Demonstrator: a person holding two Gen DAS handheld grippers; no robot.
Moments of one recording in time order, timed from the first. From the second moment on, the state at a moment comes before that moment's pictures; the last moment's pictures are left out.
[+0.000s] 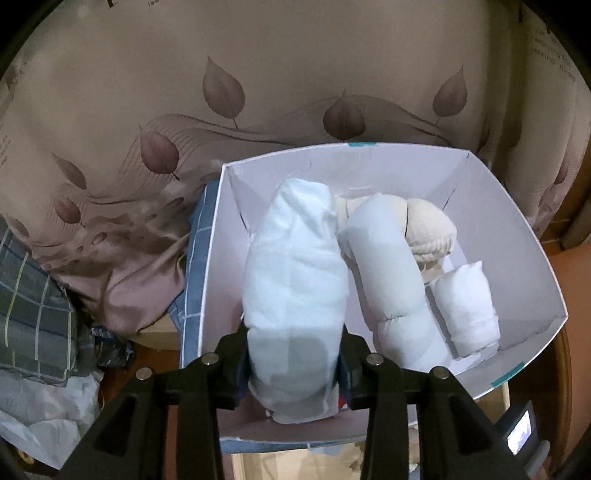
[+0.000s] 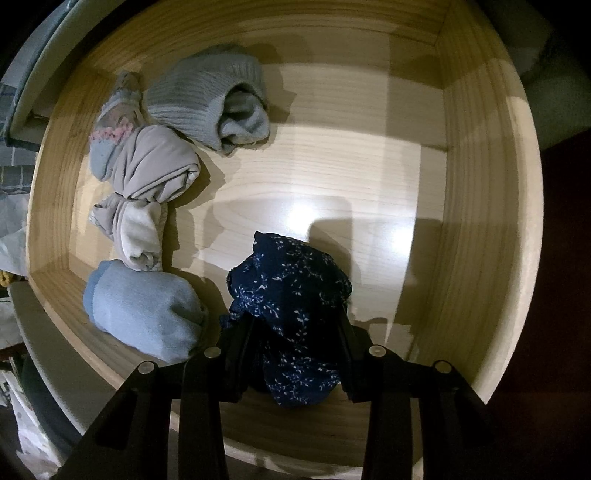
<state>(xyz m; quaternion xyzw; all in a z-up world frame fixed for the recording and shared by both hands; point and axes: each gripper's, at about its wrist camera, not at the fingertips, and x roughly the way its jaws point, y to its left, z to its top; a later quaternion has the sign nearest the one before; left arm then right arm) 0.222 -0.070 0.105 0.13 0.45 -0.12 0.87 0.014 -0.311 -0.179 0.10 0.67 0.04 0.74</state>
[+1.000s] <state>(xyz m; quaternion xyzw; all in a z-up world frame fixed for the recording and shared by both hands) 0.089 0.010 0.092 0.11 0.45 -0.09 0.88 0.015 -0.303 -0.183 0.08 0.67 0.03 0.73</state>
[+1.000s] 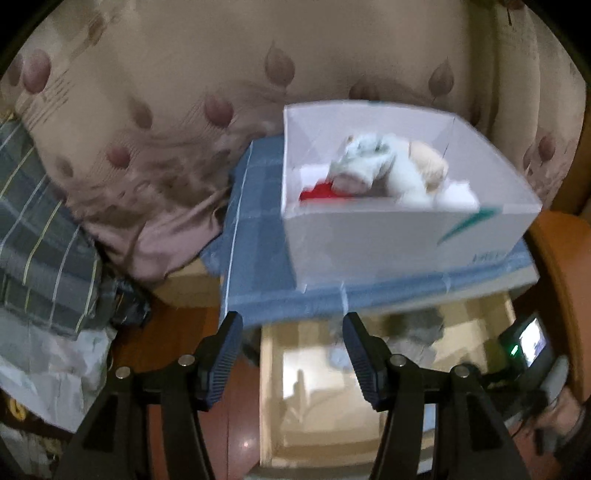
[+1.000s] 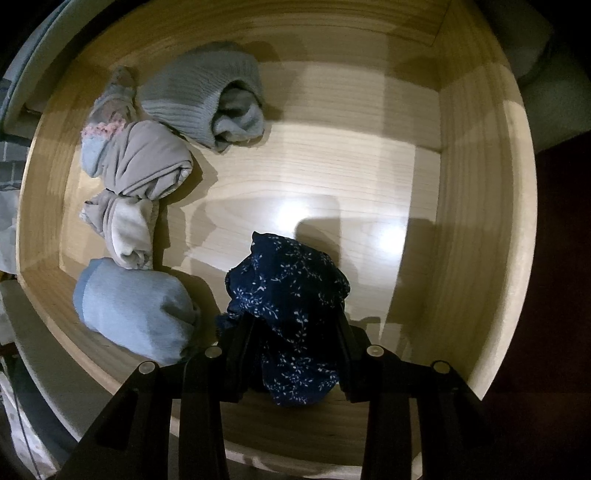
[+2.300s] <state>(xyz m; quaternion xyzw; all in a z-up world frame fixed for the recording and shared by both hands) 0.038 0.043 -0.043 -0.02 0.52 -0.01 0.85 0.000 -0.281 -0.154 0.05 0.61 -0.01 0.79</state>
